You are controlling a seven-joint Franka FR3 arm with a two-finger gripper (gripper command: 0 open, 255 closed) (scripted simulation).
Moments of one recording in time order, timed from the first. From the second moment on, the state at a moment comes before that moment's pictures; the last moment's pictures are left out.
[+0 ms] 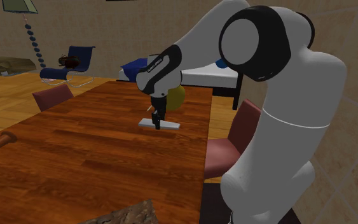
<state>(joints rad) 0.43 -0.01 0.25 -2.18 0.02 2.17 -0.71</state>
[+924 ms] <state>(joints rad) 0.43 -0.08 0.25 -2.07 0.03 1.99 -0.72</state>
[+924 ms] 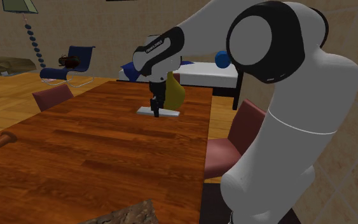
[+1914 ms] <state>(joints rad) 0.50 -0.33 0.31 -2.23 0.12 1.92 -0.64</state>
